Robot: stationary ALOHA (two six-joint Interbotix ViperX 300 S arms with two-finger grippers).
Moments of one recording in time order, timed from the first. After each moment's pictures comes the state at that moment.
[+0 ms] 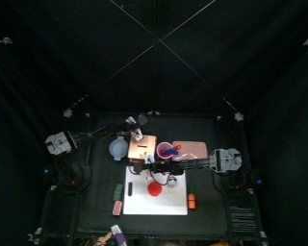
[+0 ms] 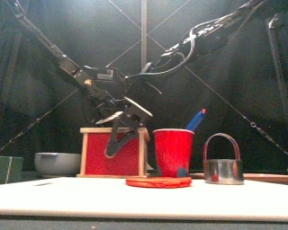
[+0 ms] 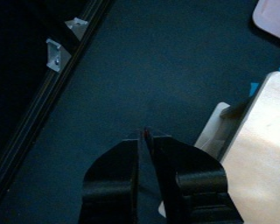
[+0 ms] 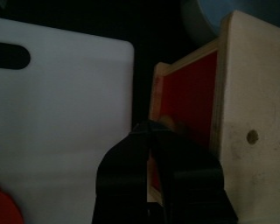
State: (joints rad) left arm 0.60 0.17 0.42 0.05 0.26 0.12; right arm -0.08 0.36 0.20 -0.61 0.38 0.27
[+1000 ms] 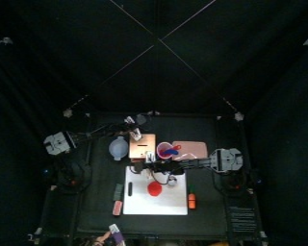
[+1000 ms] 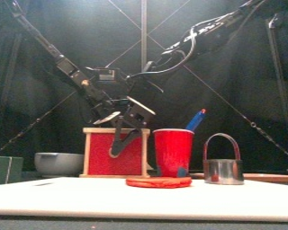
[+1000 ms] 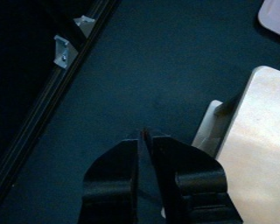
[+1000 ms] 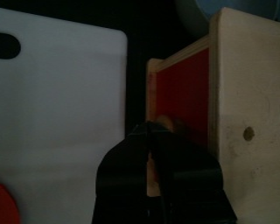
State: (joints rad) left arm 0.60 0.15 0.45 0.05 0.23 0.12; right arm -0.08 0.35 0.20 -0.61 0.41 0.27
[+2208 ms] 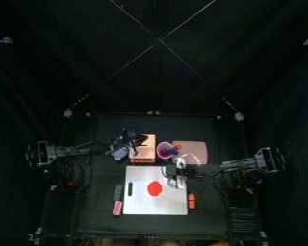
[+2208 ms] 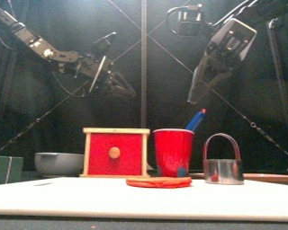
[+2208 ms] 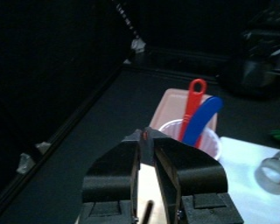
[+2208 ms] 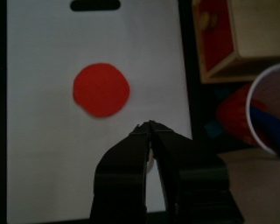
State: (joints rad) left arm 0.33 -0.19 0.80 -0.09 -0.47 0.13; right arm 0.06 -0.28 0.70 -0.26 0.44 0.28
